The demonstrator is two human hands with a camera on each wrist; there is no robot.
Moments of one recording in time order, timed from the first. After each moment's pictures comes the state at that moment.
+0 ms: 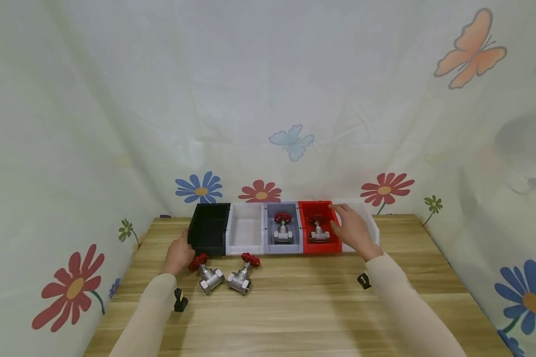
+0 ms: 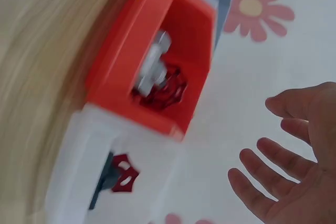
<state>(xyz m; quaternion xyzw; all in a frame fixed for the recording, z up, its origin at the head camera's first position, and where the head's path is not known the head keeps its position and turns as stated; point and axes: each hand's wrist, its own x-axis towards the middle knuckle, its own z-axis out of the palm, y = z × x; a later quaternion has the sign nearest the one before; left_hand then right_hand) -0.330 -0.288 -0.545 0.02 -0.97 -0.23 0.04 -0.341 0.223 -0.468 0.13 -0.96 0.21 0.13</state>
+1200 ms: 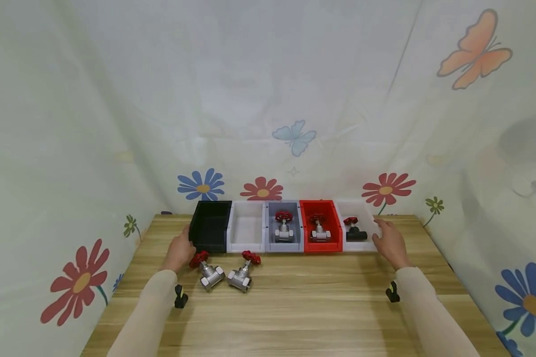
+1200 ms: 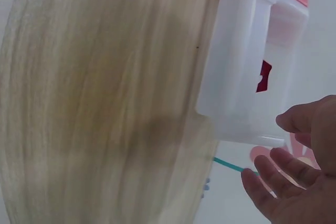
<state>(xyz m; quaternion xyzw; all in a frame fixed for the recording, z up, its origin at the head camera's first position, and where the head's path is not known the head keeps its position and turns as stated) -0.329 -0.290 -0.548 0.03 -0.97 -0.23 0.04 -0.337 0.334 -0.537 0.03 -0.96 0.23 0.15</state>
